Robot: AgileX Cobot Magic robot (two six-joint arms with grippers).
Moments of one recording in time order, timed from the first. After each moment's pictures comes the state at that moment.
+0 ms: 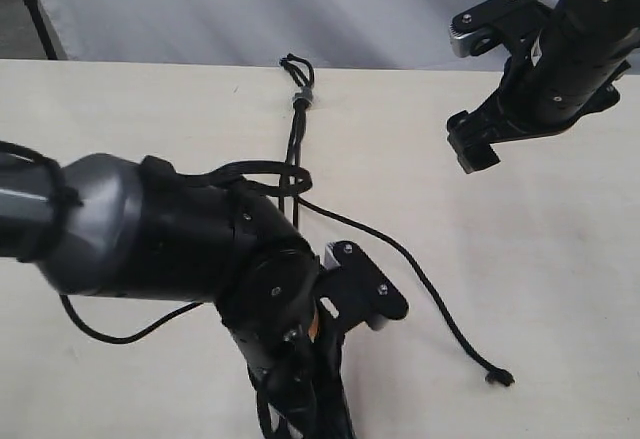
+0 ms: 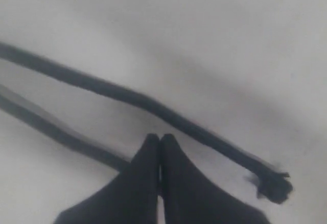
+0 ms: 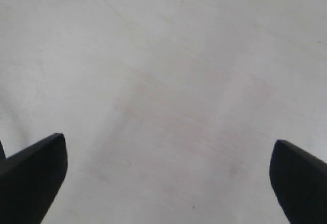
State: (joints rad) left arm -0.89 1.83 -1.02 -0.09 0.64 0.08; right arm 0.22 1.67 -1.21 -0.29 0.82 0.03
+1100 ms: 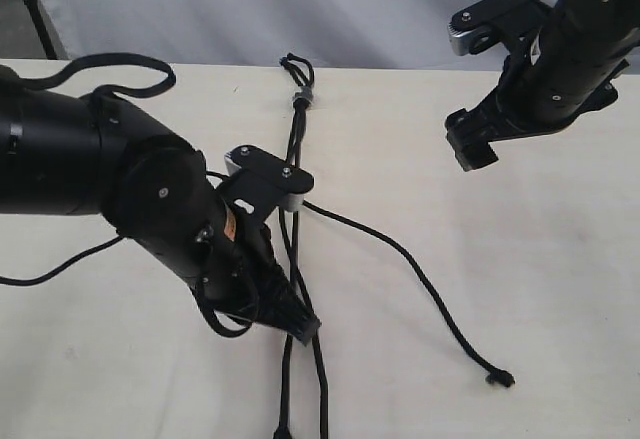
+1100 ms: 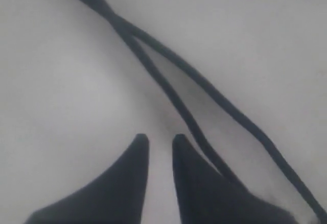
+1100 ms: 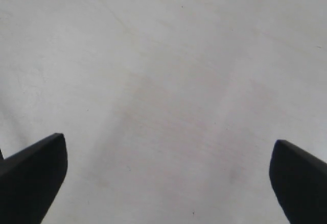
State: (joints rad) left arm -0.67 1.69 -0.93 -0.10 0.55 -0.05; right arm 0.22 1.67 -1.21 -0.29 0.81 0.03
